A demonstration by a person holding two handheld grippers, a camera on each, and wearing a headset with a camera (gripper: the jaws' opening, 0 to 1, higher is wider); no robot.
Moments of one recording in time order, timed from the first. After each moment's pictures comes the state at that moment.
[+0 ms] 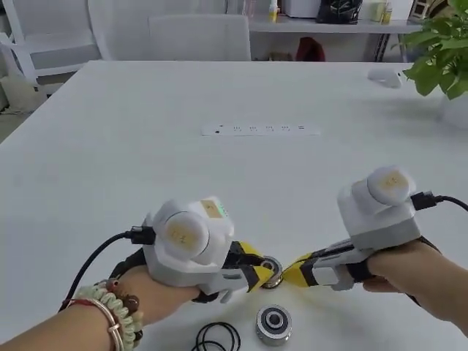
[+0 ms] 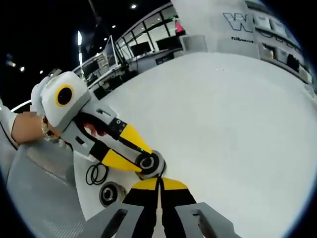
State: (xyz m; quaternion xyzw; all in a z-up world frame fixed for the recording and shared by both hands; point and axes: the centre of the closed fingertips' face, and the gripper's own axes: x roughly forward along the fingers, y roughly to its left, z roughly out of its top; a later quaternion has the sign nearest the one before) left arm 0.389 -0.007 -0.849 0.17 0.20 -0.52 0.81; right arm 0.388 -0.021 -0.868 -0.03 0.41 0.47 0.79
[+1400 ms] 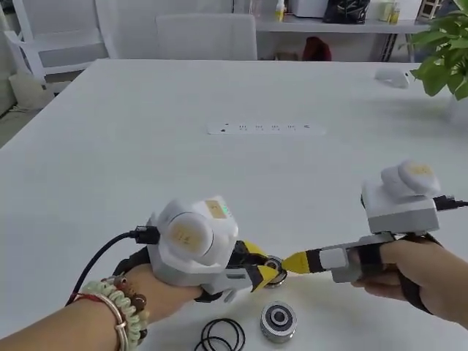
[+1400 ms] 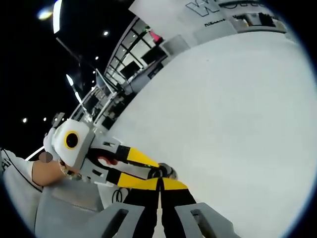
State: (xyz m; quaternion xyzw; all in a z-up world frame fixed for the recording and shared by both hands) left arm 0.388 -0.005 -0.848 0.17 0.20 -0.52 0.81; right arm 0.378 -0.006 -0.844 0.15 0.42 0.45 0.77
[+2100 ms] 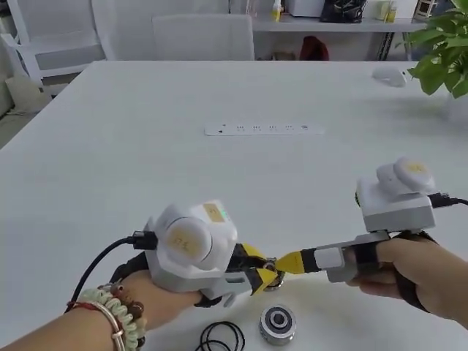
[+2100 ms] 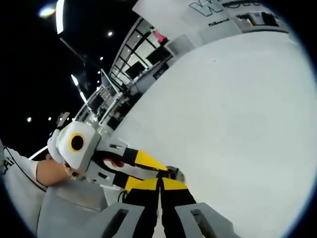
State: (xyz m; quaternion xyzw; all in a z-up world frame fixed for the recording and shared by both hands) left arm 0.387 -0.005 -0.849 0.17 0.20 -0.52 0.81; right arm 0.377 0.003 -0.837 0.16 0.42 0.47 0.76
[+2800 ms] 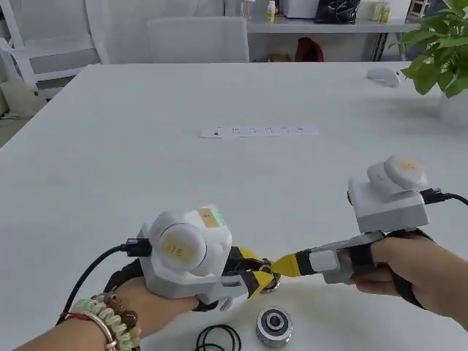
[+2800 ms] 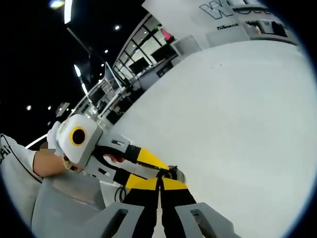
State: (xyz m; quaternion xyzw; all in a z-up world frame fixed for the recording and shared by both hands) left arm 0.387 -0.006 -0.848 0.17 0.20 -0.52 0.81; right arm 0.379 0.001 -0.837 0.12 0.41 0.49 0.76
